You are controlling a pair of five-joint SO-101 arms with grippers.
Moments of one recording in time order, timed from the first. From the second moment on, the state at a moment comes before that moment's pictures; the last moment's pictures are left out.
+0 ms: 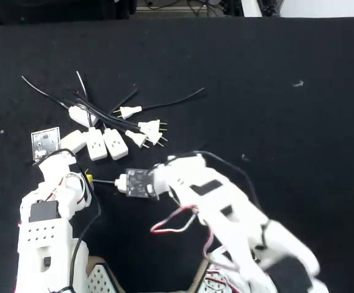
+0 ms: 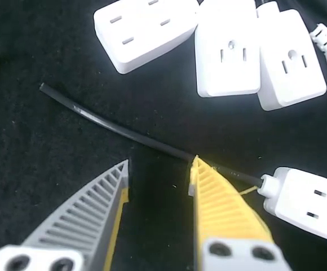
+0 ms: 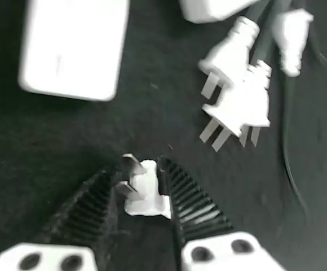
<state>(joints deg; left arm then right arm) -14.0 -67.3 82.7 47.5 2.6 -27.3 -30.4 76.9 12.5 64.7</state>
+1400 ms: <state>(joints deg) -14.0 -67.3 82.7 47.9 2.6 -20.7 -43.6 71.2 60.9 59.9</state>
